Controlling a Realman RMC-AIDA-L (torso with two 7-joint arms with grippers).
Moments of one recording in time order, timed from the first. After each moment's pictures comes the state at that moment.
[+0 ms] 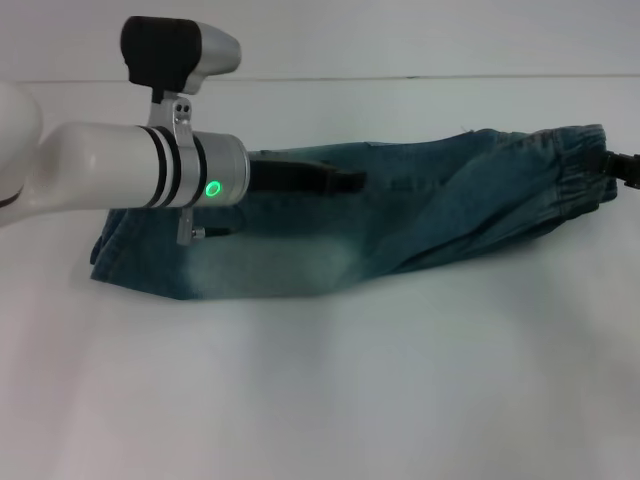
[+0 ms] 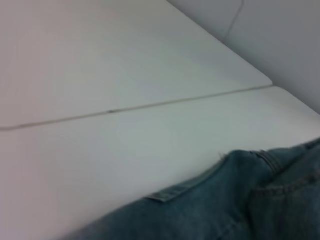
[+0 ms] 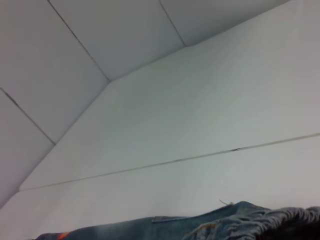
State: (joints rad) left arm -0.80 -2.17 1.18 0.62 2.01 0.83 -2.11; right arm 0.39 2.09 -0.62 -0.91 -1.98 -1.31 2.00
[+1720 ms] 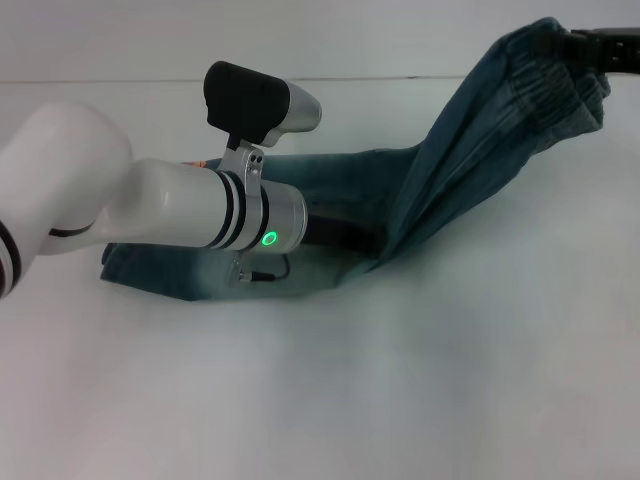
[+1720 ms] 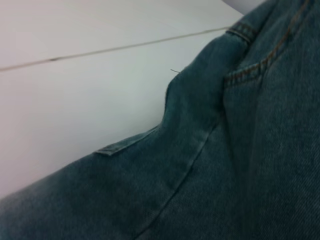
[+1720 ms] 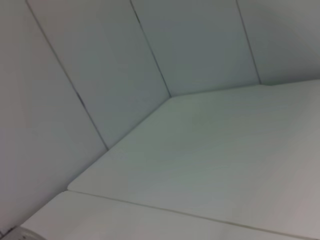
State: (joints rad) left arm -0.85 -2.18 1.52 0.51 1.84 0.72 -2.11; right arm 0.49 2.09 -0.80 -1.22 -1.98 -1.33 2.19
